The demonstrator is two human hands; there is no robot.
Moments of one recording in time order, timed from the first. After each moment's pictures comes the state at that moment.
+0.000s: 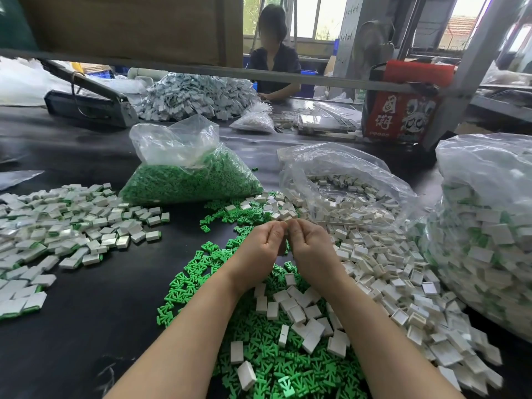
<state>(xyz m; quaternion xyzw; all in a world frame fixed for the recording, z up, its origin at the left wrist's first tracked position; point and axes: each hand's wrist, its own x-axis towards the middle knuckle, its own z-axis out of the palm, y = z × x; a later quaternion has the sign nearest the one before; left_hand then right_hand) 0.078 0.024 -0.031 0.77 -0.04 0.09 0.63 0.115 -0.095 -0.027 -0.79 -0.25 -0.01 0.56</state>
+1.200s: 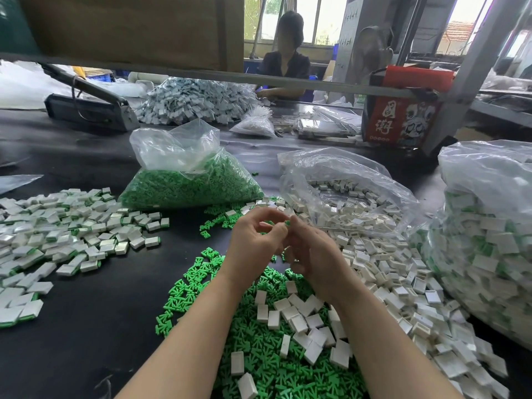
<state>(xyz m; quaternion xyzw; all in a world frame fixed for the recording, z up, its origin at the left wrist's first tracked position) 0.077 0.028 -0.015 0.71 -0.03 0.22 0.67 0.124 -0.100 -0.026 -0.60 -0.20 0.23 0.74</state>
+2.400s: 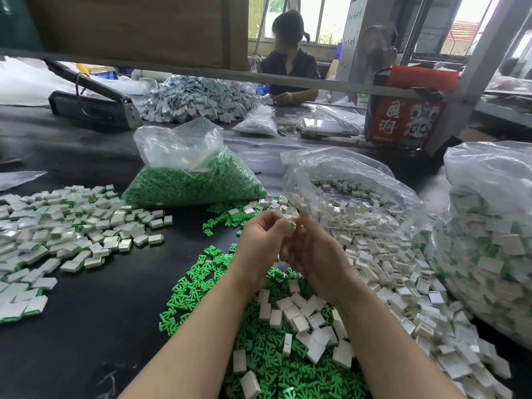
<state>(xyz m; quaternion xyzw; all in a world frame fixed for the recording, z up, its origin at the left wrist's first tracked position) 0.082 0.019 -0.016 0.62 0.04 0.15 0.77 0.119 -0.095 -0.020 -0.60 -0.18 0.23 0.75</state>
